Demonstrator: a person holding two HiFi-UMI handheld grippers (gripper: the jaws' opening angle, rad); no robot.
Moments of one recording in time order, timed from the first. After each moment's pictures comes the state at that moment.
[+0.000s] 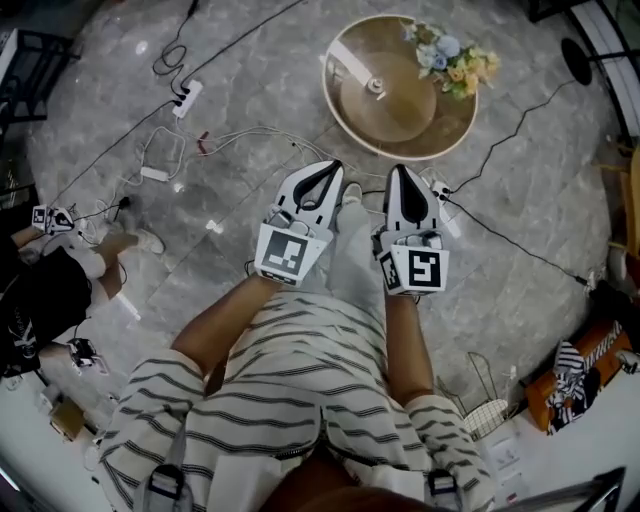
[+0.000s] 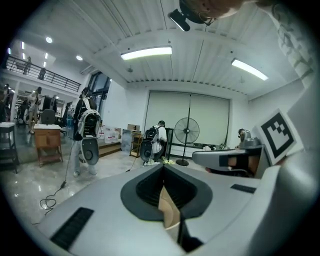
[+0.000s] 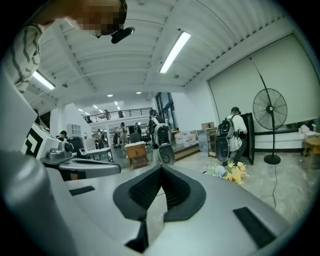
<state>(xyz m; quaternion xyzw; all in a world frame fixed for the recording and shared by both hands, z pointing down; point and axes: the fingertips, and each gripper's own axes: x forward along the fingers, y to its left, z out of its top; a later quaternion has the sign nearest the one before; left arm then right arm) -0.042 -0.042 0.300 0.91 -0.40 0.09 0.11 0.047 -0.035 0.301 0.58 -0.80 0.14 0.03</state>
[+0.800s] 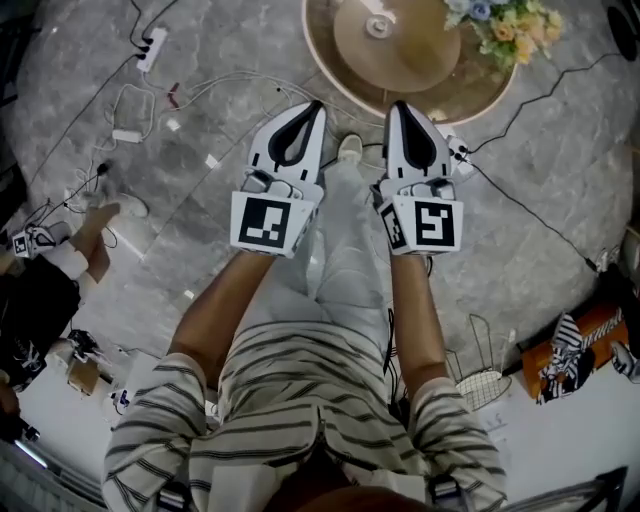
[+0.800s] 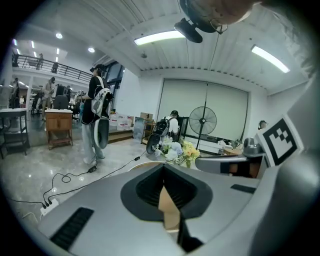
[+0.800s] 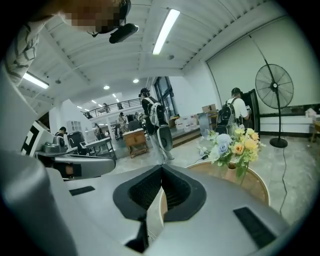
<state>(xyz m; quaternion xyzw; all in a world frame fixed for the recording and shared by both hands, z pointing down) -0.020 -0.143 0.462 0.87 -0.46 0.12 0.16 0.076 -0.141 0.480 0.55 -0.81 0.20 0.07</state>
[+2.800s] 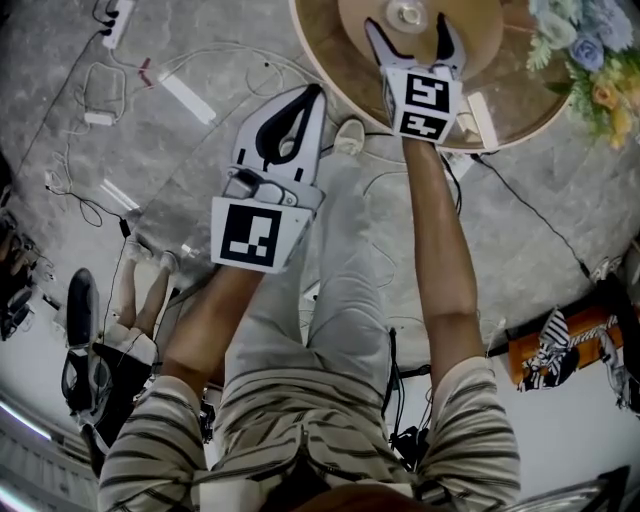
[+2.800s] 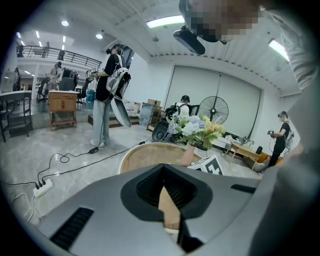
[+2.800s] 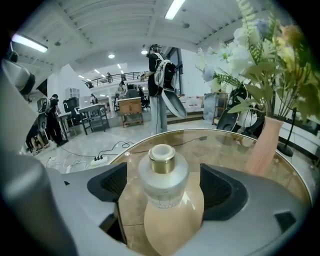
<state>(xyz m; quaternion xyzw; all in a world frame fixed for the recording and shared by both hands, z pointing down) -0.014 -0.213 0.623 0.84 -0.47 0.15 0.23 0.086 -0.312 0.783 0.53 -0.79 0.19 0.22</state>
